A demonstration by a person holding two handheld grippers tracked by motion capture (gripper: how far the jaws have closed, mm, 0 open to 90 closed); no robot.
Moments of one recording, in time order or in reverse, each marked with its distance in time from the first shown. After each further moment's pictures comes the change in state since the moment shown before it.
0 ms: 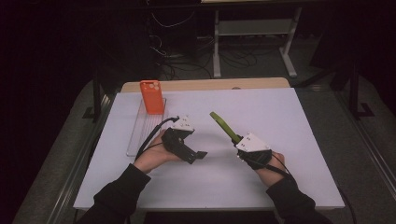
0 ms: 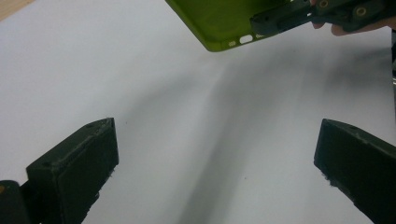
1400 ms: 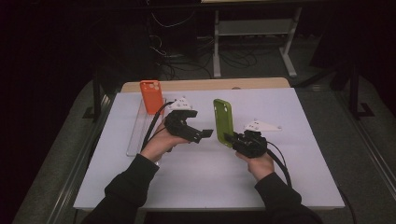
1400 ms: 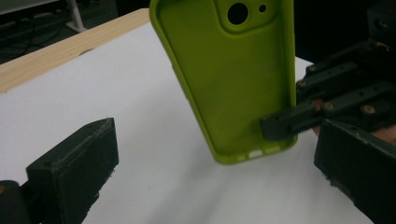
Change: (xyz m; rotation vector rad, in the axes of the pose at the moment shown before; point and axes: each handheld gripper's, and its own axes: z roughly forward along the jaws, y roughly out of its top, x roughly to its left) left arm 0.024 0.032 0.000 -0.202 0.034 -0.135; right arm -0.017 0.009 0.022 -0.080 0.243 0.486
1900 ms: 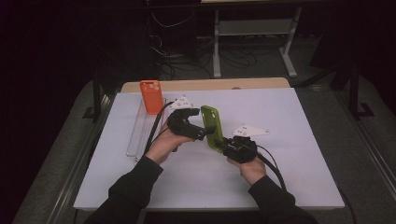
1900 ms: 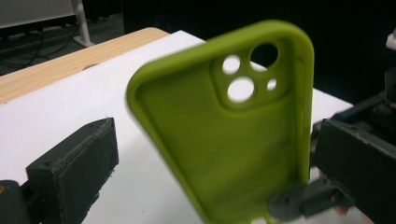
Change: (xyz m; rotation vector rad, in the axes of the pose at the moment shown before) left arm -0.003 0.001 0.007 -0.078 0.005 -0.047; right arm 0.024 -0.006 0.011 0.038 0.068 -0.057
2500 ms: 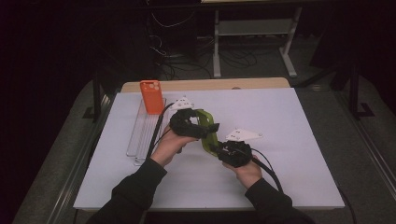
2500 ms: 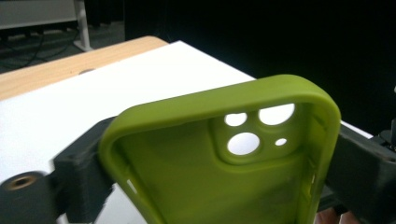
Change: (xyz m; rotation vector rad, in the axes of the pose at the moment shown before) left arm -0.003 -0.002 0.003 -0.045 0.001 -0.040; right arm 0.014 -0.004 0.007 0.022 0.014 -0.037
